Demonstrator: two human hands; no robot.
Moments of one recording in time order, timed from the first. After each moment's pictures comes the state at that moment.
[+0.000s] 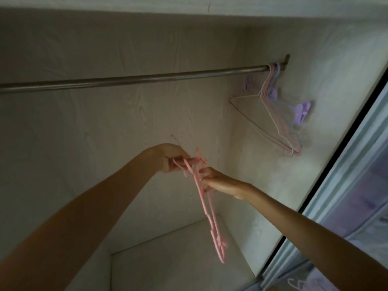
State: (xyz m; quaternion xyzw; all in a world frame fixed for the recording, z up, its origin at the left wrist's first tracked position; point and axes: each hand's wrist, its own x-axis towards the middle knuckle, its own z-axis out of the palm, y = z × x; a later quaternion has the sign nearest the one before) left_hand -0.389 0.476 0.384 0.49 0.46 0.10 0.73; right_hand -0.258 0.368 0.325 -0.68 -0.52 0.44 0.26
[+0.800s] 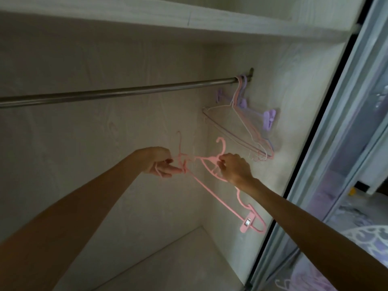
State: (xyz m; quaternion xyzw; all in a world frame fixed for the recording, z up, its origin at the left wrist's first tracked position) left_hand -0.364 0.504 0.390 0.62 0.46 0.05 0.63; right_hand -0.197 0.358 0.348 -0.87 -0.46 -0.04 0.16
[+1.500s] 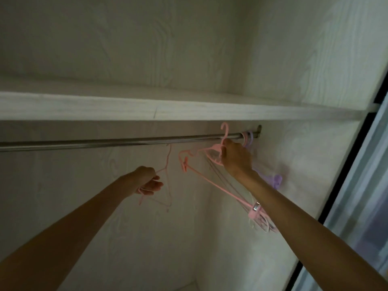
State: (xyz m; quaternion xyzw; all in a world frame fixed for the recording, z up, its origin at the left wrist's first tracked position) left_hand -0.328 0.544 0.444 0.60 0.54 0.21 0.55; right_hand -0.114 0.441 0.485 -0.82 -0.50 -0.17 0.21
